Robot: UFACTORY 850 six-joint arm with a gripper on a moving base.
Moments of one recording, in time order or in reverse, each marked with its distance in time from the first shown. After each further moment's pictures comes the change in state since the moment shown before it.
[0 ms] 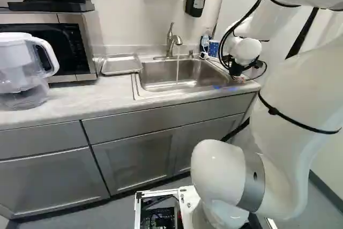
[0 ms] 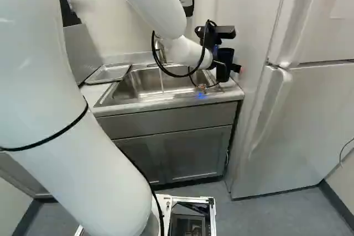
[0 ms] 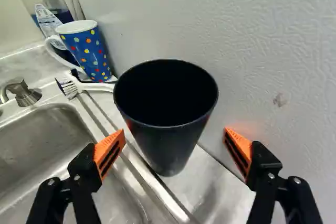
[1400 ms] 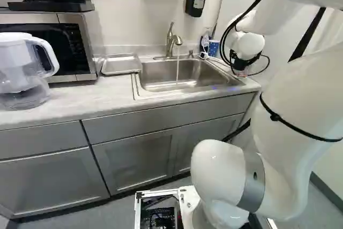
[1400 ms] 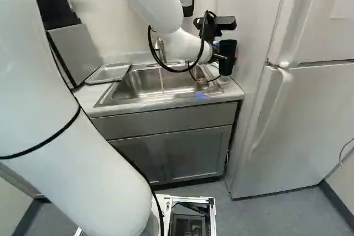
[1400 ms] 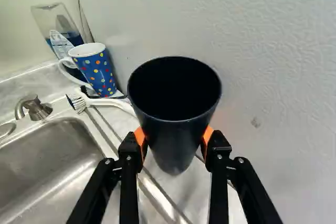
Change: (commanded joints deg) arm 0.2 3.2 -0.7 0.0 0.0 0.0
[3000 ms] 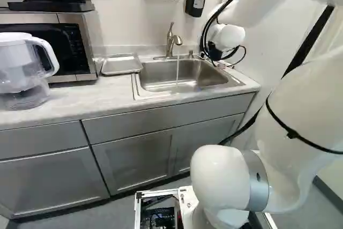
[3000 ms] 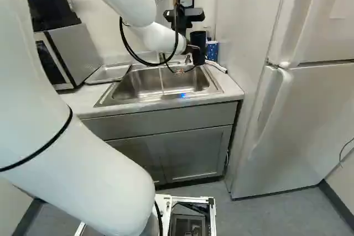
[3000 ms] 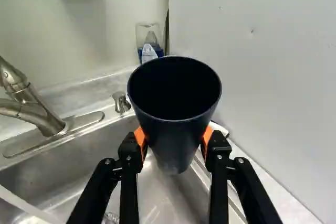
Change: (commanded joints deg) arm 12.8 2.6 0.1 0.0 -1.9 0.0
